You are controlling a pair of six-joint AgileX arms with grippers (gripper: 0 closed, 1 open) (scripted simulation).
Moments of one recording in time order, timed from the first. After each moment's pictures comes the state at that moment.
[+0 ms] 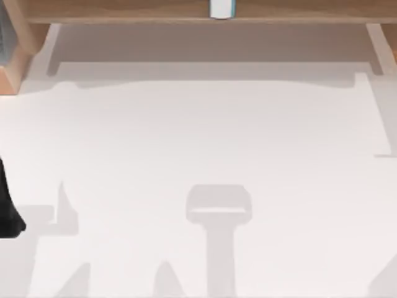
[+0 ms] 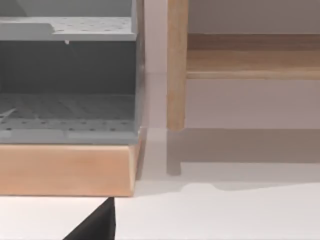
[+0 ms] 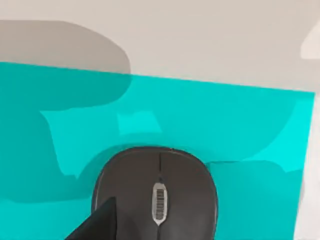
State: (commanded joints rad) left arm 0.00 0.00 0.00 0.00 0.00 0.00; right arm -0.61 1.81 1.08 -0.56 -0.08 -0.69
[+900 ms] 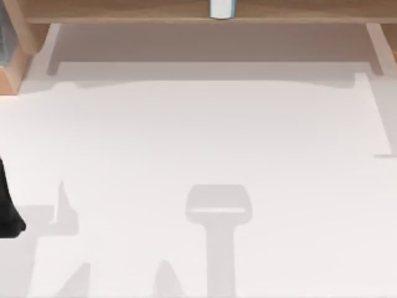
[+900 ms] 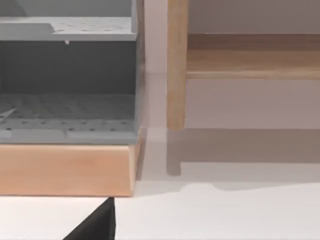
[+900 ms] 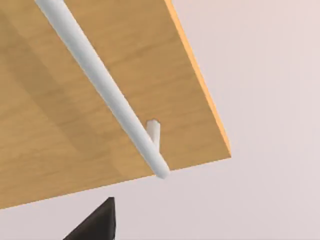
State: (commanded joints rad) left arm 0.00 0.00 0.00 0.00 0.00 0.00; right arm -0.84 1.84 0.69 0.96 -0.45 -1.28
